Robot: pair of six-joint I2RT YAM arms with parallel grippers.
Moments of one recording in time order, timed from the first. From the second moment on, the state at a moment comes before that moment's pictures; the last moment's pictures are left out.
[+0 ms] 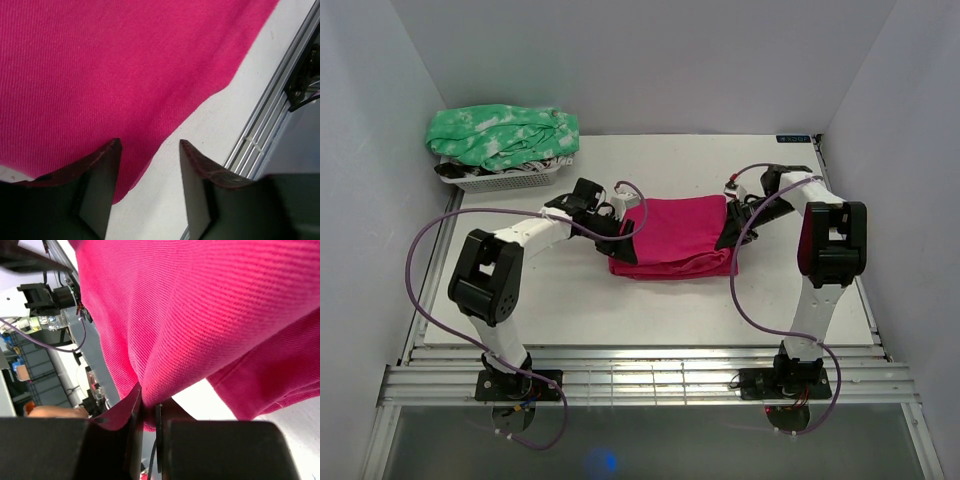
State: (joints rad) left arm -0.44 1.77 1.17 -0.44 0.71 0.06; right arm 0.04 2.04 1.49 -1.19 -0.95 -0.36
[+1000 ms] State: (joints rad) left arm -0.32 1.75 1.17 -0.31 1.04 -0.15; right arm 0.11 1.87 1.54 -1.18 -1.00 -0.51
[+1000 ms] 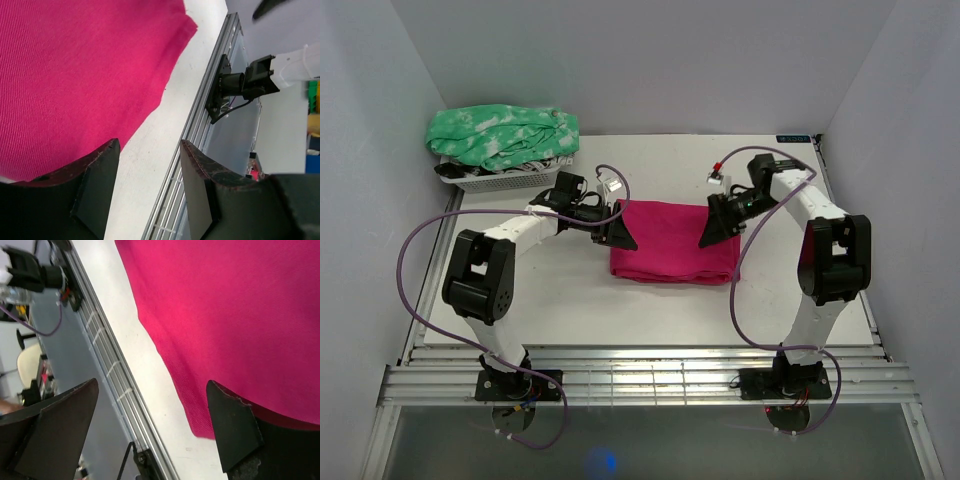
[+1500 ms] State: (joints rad) left arm -0.24 1.81 1.15 -0.39 0.97 -0.17; right arm 0.23 1.83 1.27 -0.88 -0.58 -0.41
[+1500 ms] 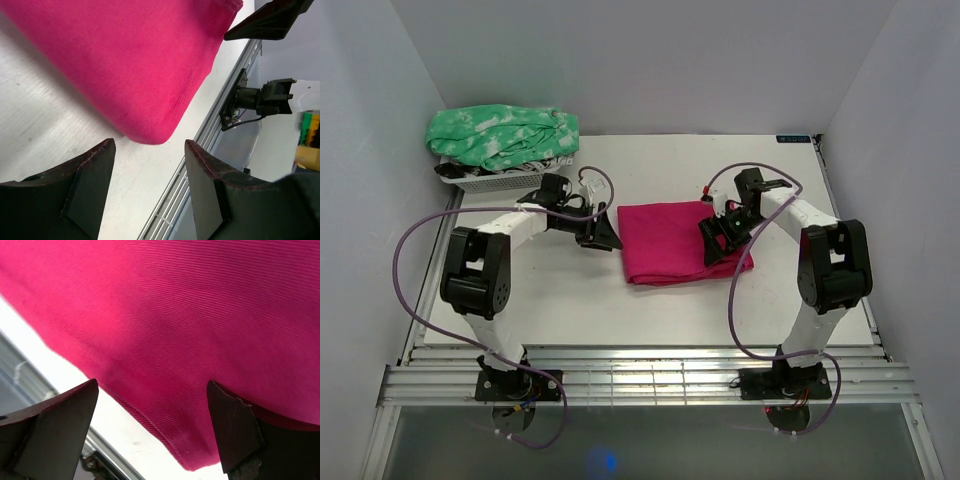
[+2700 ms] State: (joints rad) left arm 0.04 1.48 1.22 -0.48 0.81 -0.18; right arm 0.22 2.17 1.72 -0.80 -0.04 -0.01
